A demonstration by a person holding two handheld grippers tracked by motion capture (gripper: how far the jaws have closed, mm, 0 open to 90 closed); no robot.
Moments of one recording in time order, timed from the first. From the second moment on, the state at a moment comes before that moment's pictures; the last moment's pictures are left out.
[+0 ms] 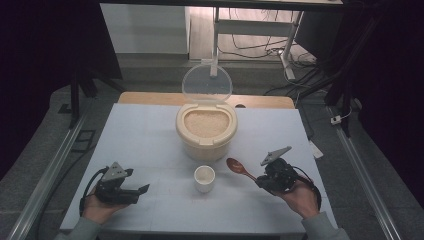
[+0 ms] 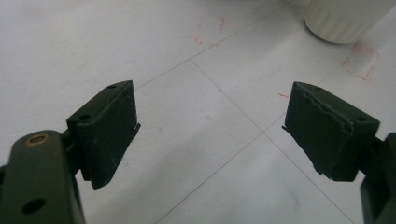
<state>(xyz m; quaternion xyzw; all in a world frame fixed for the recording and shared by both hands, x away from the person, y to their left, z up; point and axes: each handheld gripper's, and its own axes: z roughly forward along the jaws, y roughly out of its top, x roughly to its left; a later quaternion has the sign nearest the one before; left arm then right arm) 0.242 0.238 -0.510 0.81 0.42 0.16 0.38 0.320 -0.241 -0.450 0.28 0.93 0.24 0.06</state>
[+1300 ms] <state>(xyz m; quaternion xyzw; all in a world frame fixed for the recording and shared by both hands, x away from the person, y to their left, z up) 0.244 0.234 -0.508 0.81 0.42 0.16 0.38 0.299 -0.189 -0.410 0.17 0.94 0.30 0.07</state>
